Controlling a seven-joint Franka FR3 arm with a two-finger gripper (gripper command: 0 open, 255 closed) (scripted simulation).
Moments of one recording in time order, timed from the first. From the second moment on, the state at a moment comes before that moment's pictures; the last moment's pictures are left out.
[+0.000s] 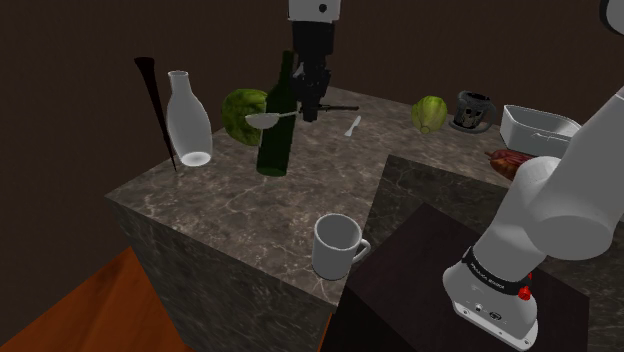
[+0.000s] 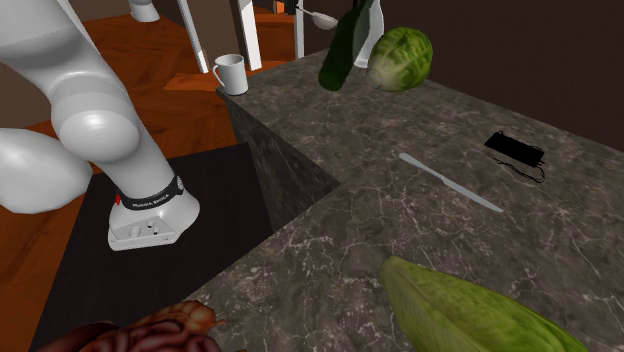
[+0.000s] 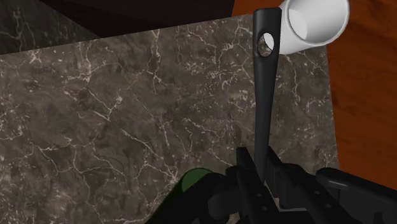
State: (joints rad) arm 0.29 -0.11 0.16 -1.84 0.13 1.63 0.14
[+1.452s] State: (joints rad) arm 0.29 -0.08 0.17 -2.10 0.13 1.92 0.11
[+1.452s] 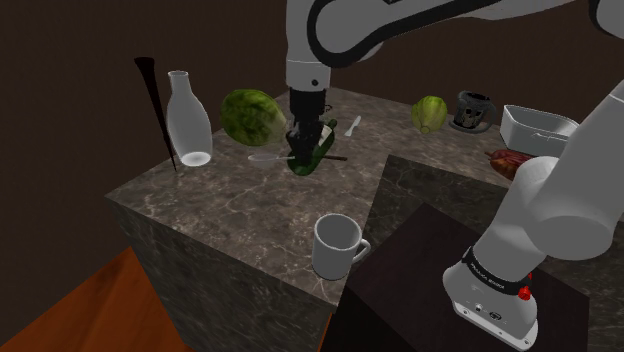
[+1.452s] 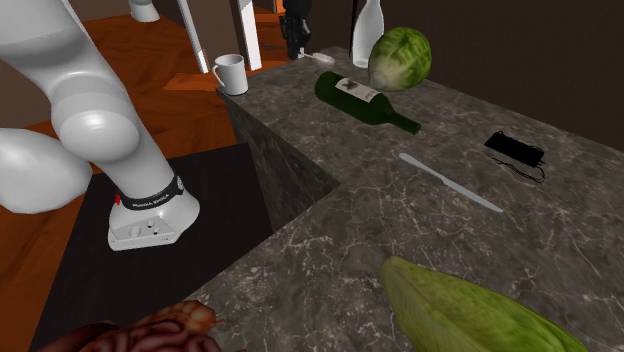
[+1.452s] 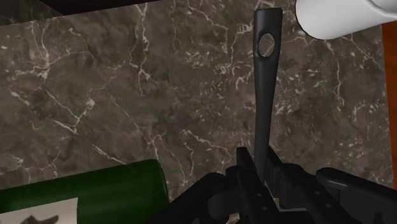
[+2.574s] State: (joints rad) arm 0.29 -0.04 0.17 -2.16 0.13 2.02 0.11
